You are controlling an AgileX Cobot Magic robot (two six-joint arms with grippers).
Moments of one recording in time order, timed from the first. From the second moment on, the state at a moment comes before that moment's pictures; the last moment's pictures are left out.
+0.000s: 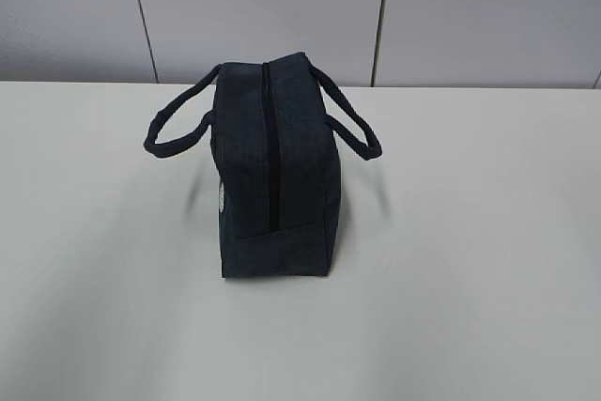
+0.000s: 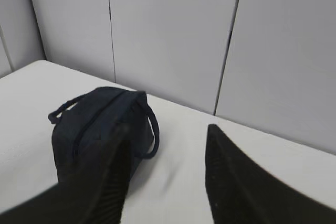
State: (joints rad) left arm -0.22 0.68 -1.07 -0.33 0.98 0.32; right arm 0.21 0.56 -1.02 0.23 0.75 -0.27
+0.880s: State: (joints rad) left arm -0.22 0.09 -0.63 -0.31 1.05 0.29; right arm 0.21 -0.02 -0.64 0.06 1.12 -0.15
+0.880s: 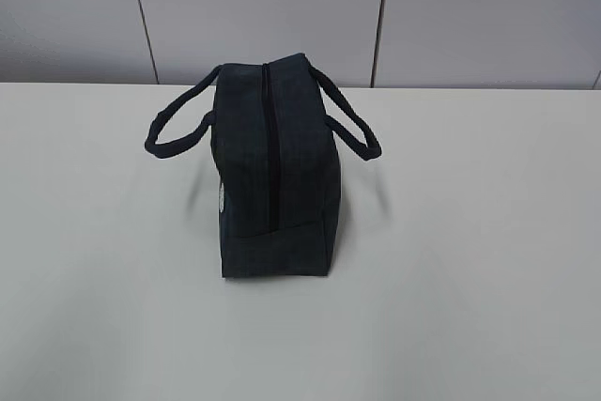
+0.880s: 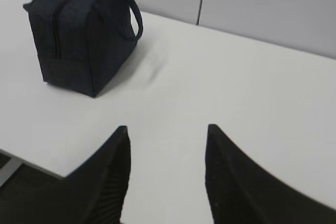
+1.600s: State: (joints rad) left arm -0.22 0.01 -0.52 -0.22 1.13 0.24; right arm 0.21 -0.02 -0.51 0.04 1.18 -0.11
